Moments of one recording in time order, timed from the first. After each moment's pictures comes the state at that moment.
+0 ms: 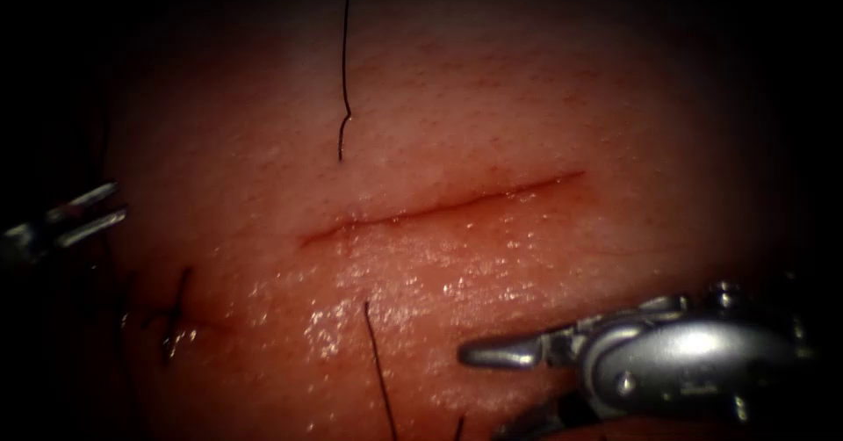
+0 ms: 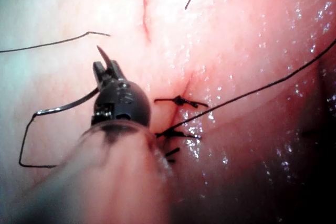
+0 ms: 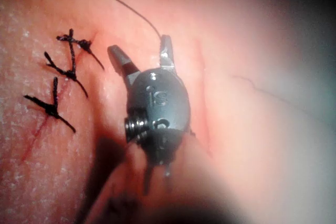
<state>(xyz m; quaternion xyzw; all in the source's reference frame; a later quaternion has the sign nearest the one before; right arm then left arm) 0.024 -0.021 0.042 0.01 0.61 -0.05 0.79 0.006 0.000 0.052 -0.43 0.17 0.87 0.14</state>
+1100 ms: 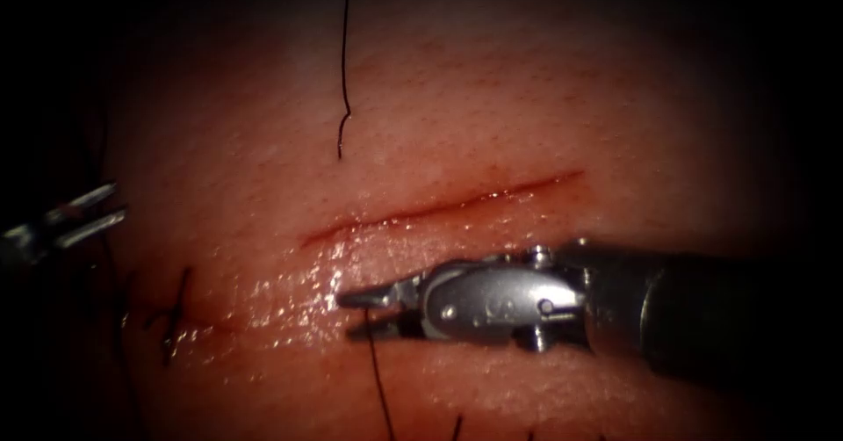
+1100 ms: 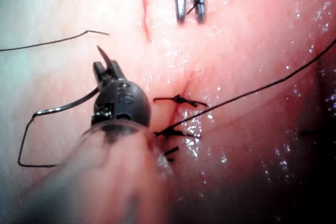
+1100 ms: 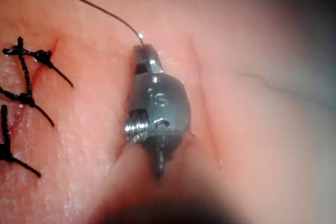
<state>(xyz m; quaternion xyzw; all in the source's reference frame) 0.032 -0.021 0.056 0.08 0.54 -0.04 0.84 0.006 0.000 0.052 -0.43 0.17 0.87 0.15</state>
